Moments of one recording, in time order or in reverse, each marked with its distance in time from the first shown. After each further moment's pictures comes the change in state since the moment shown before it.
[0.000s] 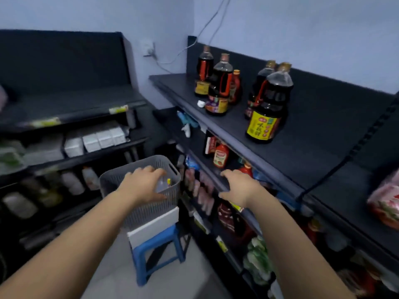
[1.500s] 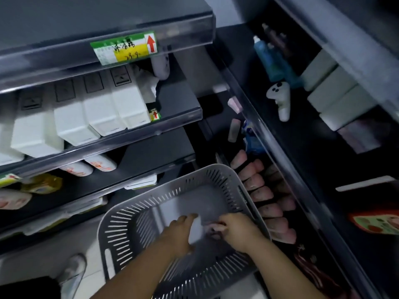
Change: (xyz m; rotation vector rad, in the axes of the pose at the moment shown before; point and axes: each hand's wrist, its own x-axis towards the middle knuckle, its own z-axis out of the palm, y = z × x) left_hand 0.314 -0.218 0.338 -0.531 -0.666 -0.119; right_hand 0.472 -0.125 0.252 0.180 -0.568 -0.030
